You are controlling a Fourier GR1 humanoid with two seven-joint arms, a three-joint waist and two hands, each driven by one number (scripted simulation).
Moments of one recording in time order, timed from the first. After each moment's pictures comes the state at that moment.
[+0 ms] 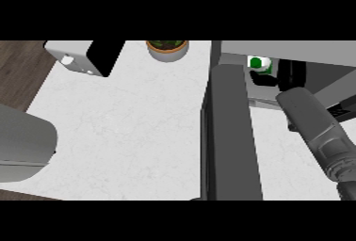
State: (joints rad) left arm 0.23 0.09 0.56 -2.09 0.46 -0.56 0.06; right arm -1.05 -0.30 -0.05 -0.06 0.32 -0.83 -0.56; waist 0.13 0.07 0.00
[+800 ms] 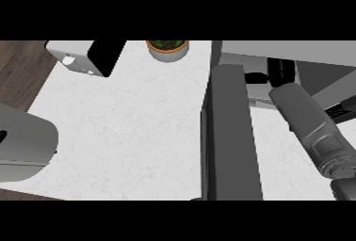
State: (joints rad) left arm 0.19 0.10 0.49 -2.03 0.38 -0.61 0.05; right arm -1.07 -0.27 -0.04 -0.09 0.33 -0.72 -0.65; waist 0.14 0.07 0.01
